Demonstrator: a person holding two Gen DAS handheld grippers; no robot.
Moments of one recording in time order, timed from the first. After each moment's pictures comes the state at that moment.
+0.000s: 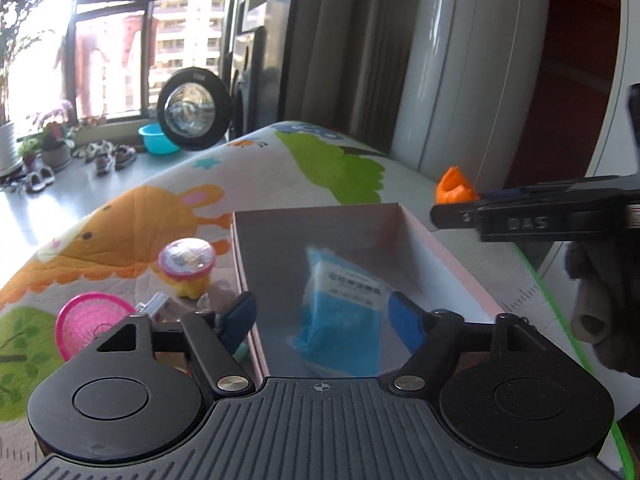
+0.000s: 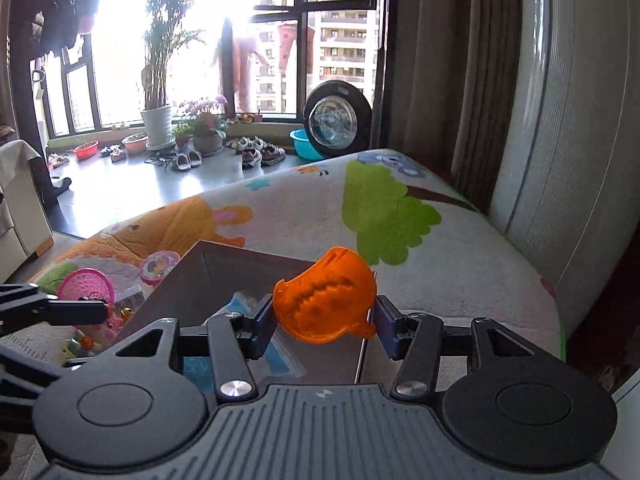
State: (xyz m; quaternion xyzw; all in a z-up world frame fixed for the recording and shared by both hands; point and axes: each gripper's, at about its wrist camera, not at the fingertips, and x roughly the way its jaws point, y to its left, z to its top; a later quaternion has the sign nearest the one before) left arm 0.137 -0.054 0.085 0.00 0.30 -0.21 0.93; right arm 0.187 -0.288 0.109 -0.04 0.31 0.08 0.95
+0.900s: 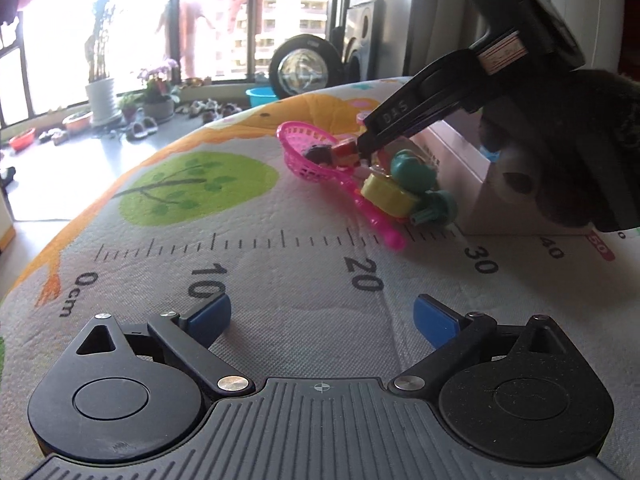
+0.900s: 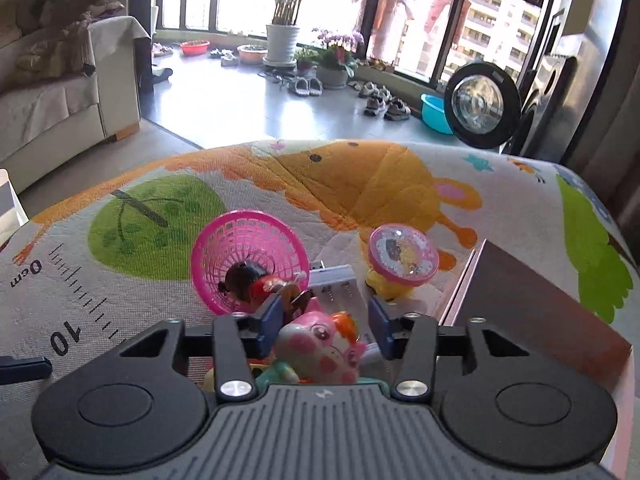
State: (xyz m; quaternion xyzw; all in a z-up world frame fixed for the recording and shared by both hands) left arm 0.037 0.071 0.017 -0.01 0.33 -0.07 0.94; right arm 0.211 -0.068 0.053 -0.17 0.37 0.23 0.89
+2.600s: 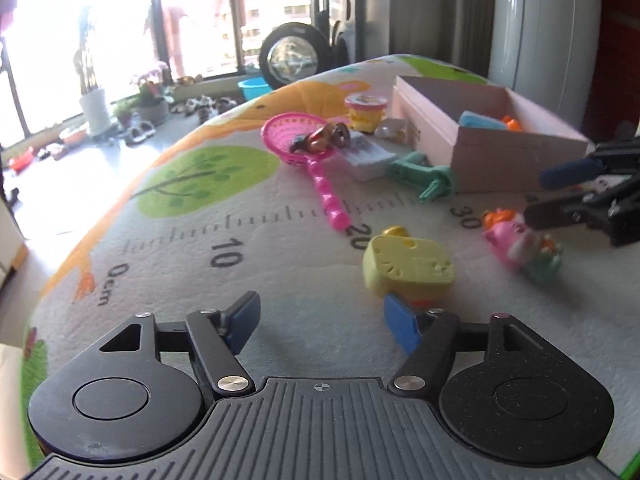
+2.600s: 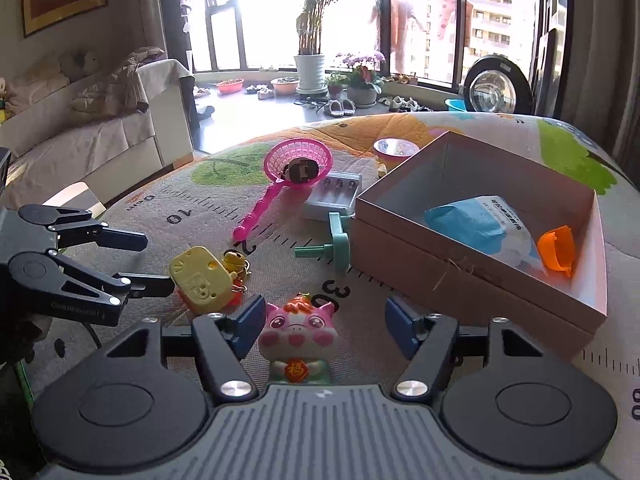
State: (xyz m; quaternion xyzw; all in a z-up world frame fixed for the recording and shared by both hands) left arm 0.008 0.067 0.032 0.03 0.36 -0.08 0.93; right arm 0.064 -0.194 0.052 -0.09 0.34 0.30 0.89
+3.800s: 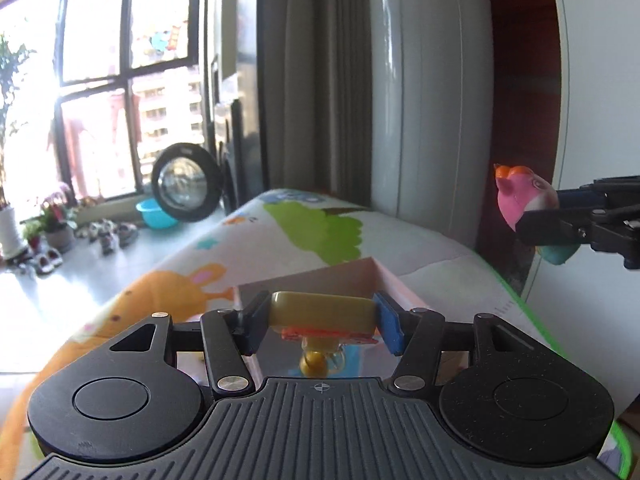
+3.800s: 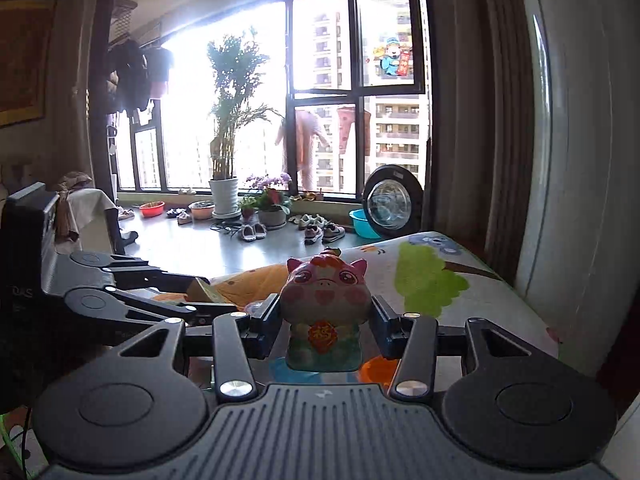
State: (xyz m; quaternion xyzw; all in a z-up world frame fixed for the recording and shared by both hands) left arm 0.108 -0.079 0.141 0.05 0.22 -0.23 0.95; right arm 0.034 -0.318 0.176 -0.02 0.17 0.17 0.97
